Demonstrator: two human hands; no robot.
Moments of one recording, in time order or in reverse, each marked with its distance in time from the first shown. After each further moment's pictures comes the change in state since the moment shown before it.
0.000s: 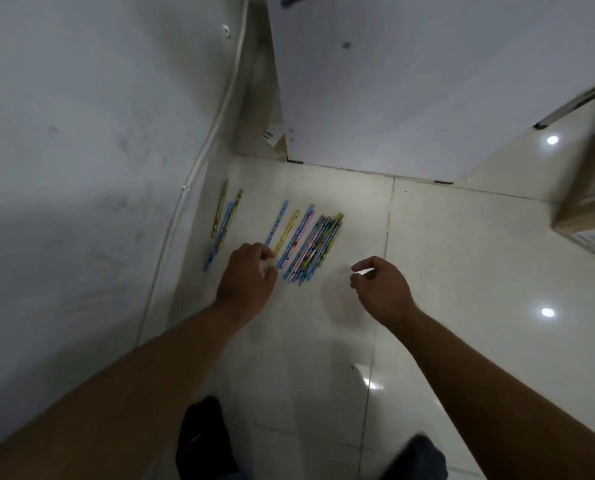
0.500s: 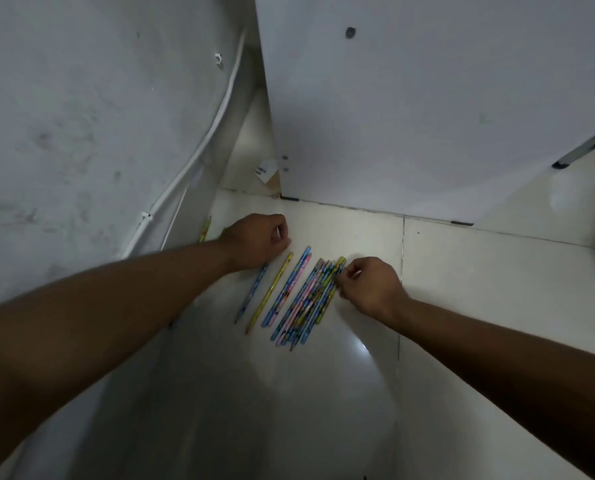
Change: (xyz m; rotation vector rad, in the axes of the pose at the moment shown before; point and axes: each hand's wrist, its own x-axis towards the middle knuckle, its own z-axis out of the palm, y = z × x) left_hand 0.195 -0.015 0.019 0.115 -0.170 0.364; right_hand 0.153 -0.002 0.030 -0.162 0.009 -0.219
